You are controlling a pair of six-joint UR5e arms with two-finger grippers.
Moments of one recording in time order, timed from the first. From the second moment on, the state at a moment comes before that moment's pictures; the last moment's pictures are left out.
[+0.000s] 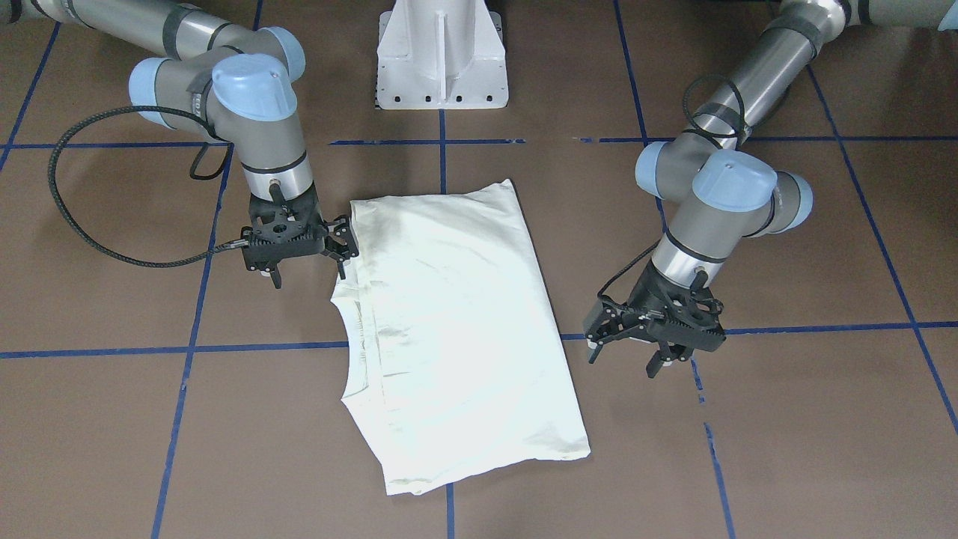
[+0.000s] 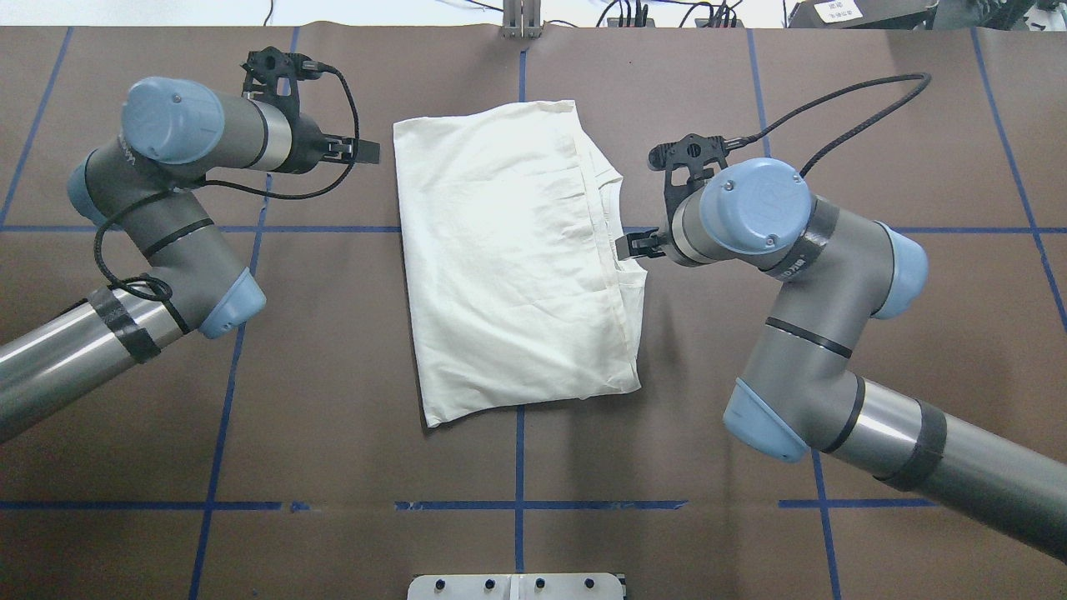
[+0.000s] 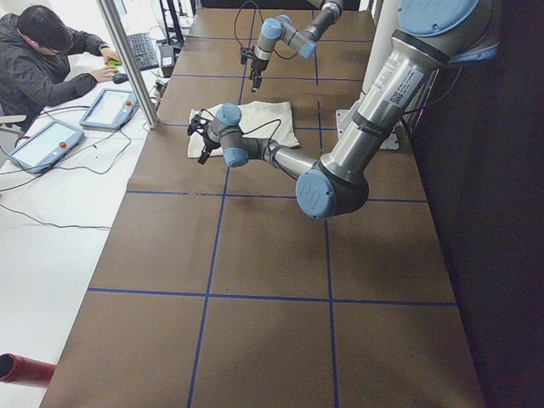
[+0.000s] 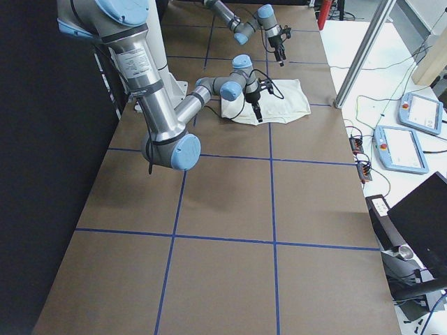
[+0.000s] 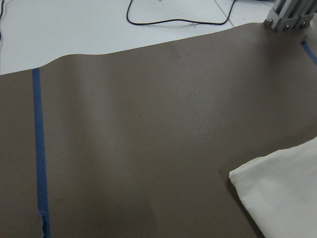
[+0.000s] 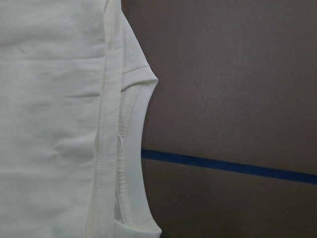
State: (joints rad) left arm -0.78 -2.12 -1.35 -2.42 -1.81 -1.03; right arm 0.61 -1.12 1.75 -1.31 1.69 1.05
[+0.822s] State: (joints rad) left arm -0.38 -1.89 -1.74 -2.41 -1.53 -1.65; right arm 0.60 -1.31 1.83 -0.90 1.72 1.57
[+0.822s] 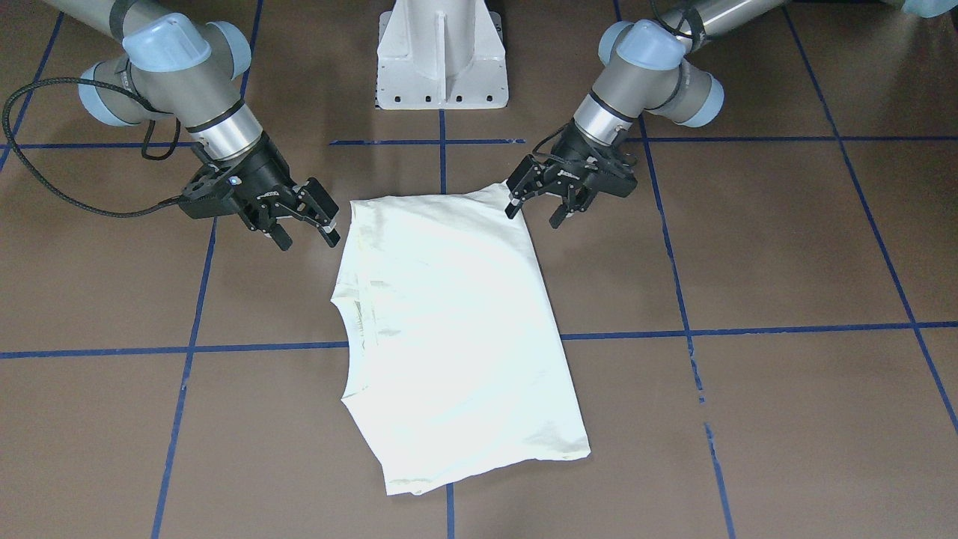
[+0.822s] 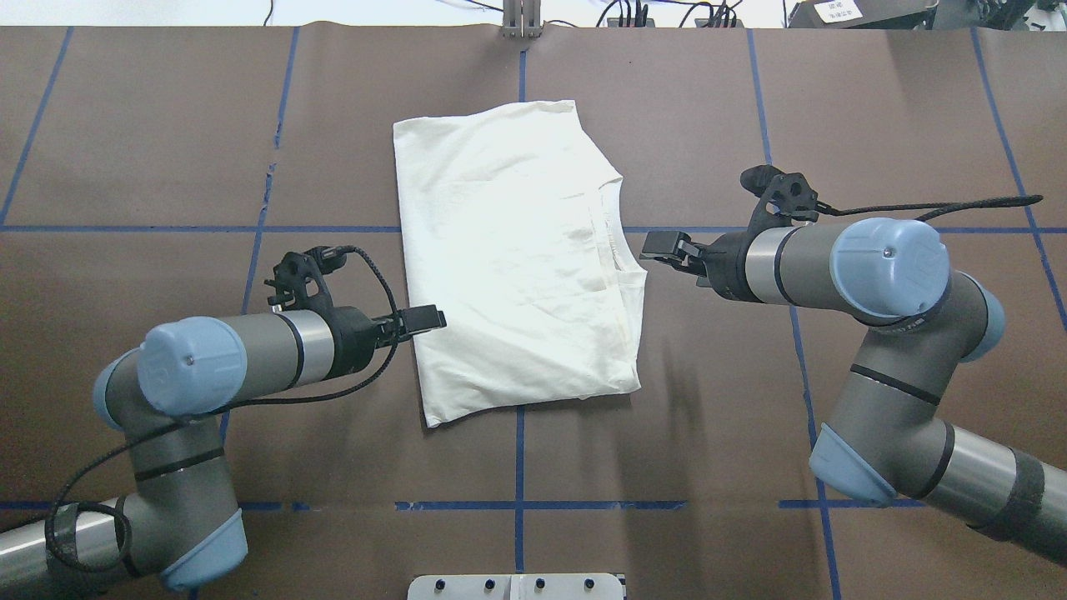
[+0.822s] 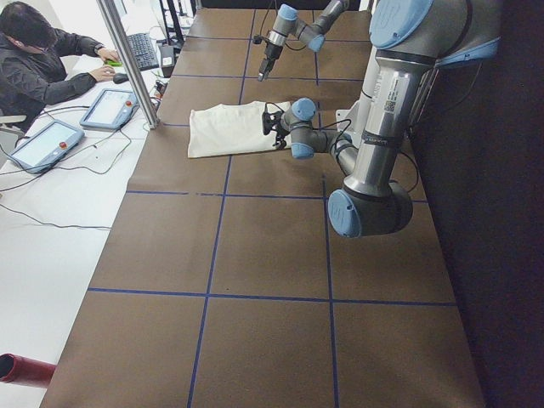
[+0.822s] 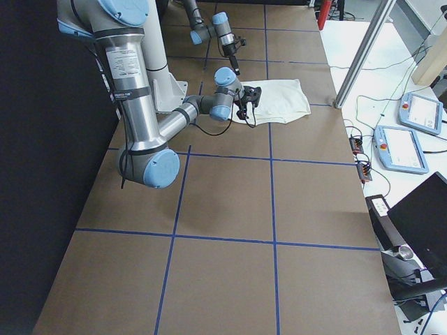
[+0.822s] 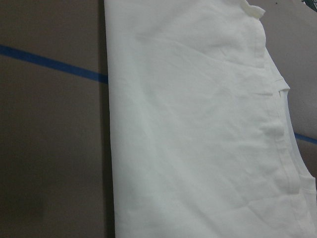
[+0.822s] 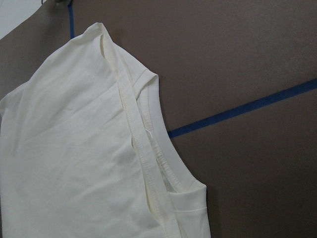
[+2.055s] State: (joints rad) left arm -0.23 -1.90 -1.74 -2.32 -1.41 -1.87; right arm 0.60 -1.32 1.83 -0.90 1.70 1.58
